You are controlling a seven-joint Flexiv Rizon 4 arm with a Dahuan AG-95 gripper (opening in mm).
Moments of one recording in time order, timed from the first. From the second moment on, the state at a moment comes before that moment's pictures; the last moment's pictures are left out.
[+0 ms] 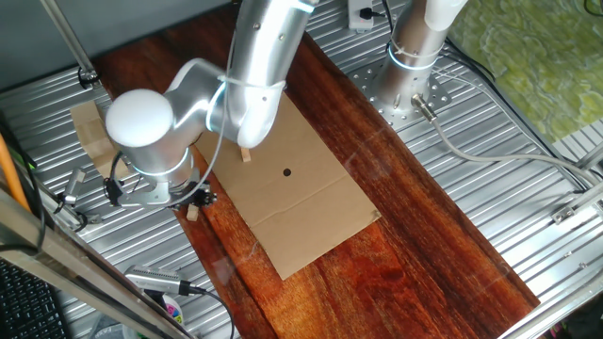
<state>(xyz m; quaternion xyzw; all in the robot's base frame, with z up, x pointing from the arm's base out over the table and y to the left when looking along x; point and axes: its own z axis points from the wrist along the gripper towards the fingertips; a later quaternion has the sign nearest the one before) 0.654 0.073 0.024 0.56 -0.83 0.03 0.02</state>
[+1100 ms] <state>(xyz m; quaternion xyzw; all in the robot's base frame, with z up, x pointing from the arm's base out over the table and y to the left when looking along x) 0.656 0.073 0.015 0.55 -0.84 0.04 0.02</state>
